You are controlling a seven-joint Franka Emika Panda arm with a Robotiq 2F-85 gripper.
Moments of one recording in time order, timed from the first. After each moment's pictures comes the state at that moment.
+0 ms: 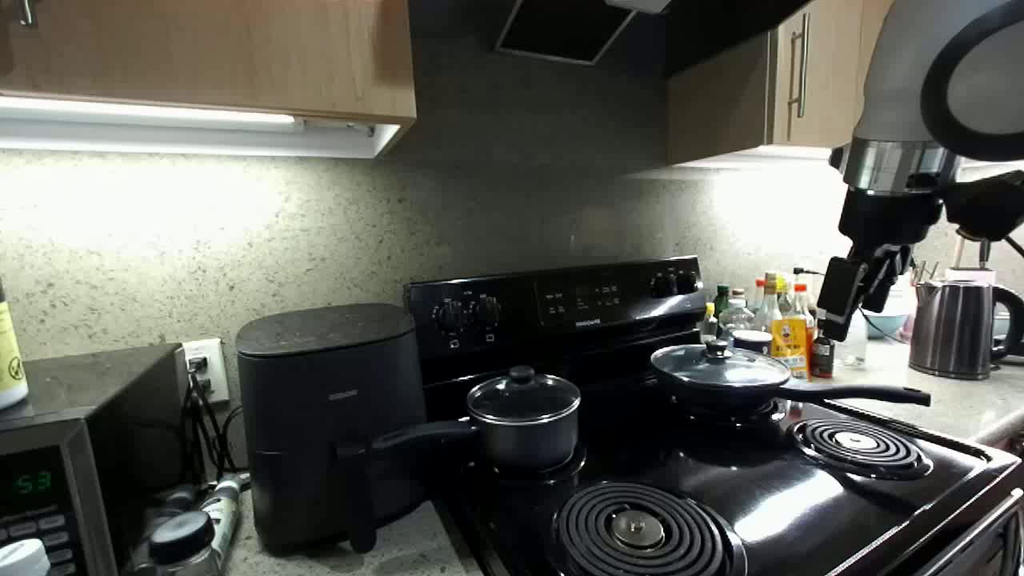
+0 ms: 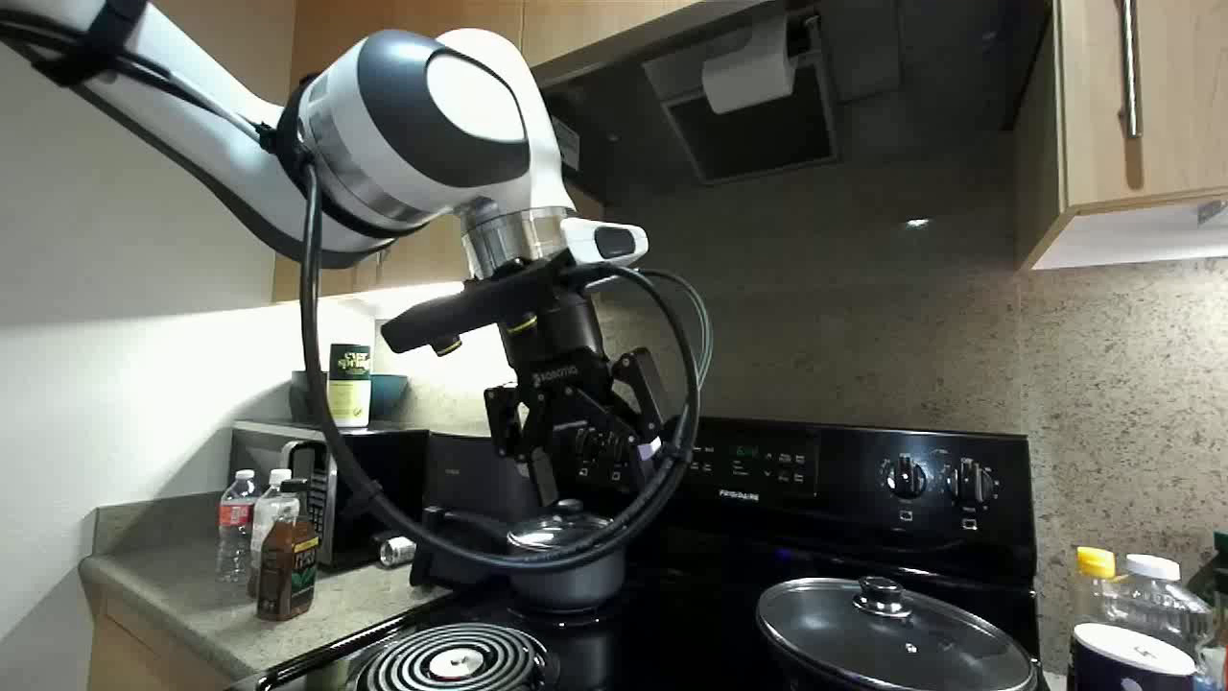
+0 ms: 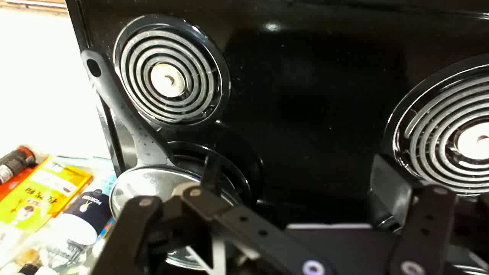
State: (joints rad) arm -0.22 -0.87 -0.07 -2.79 -0.28 2.19 -0.03
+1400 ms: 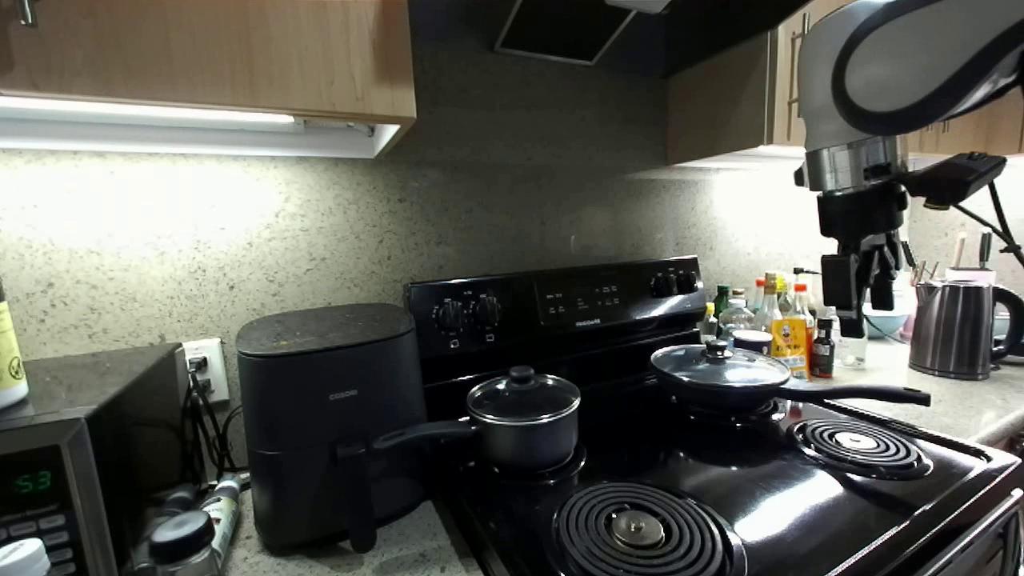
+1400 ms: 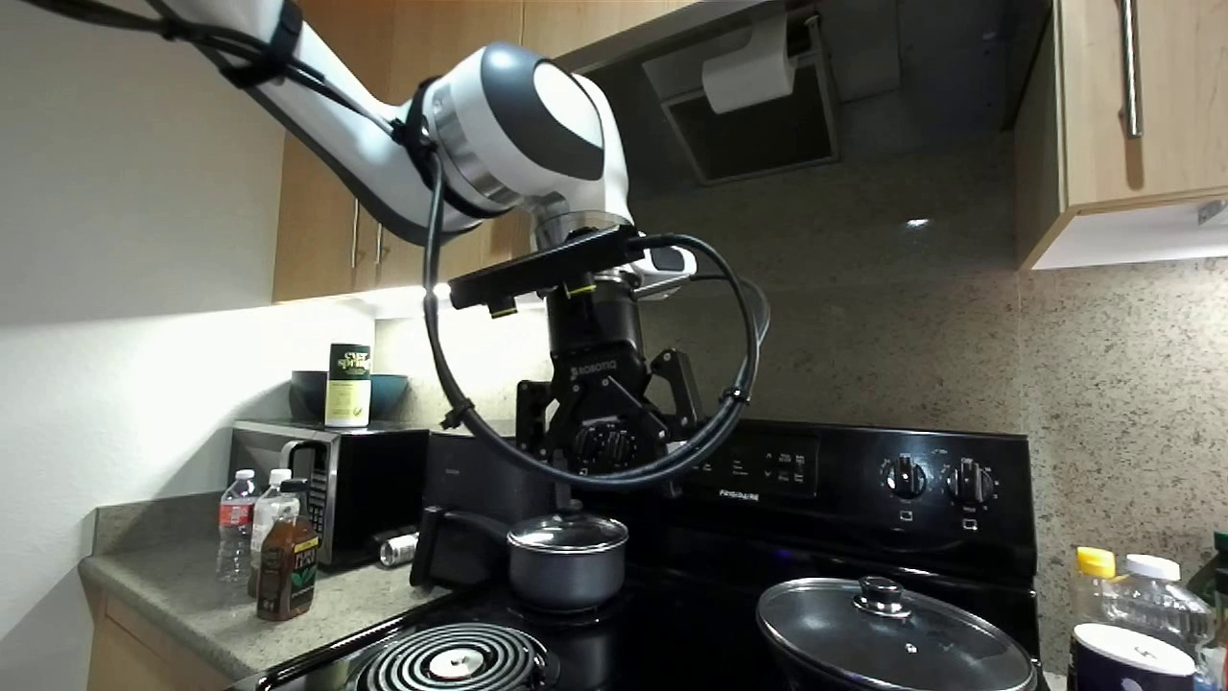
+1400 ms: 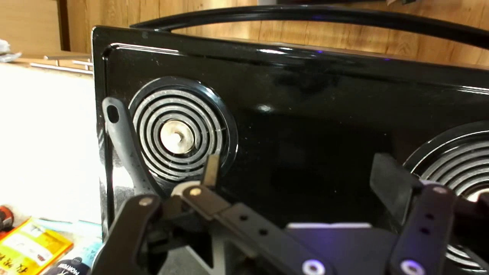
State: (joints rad) arm -0.19 -0.61 -0.10 -2.54 -0.29 1.90 -0.10
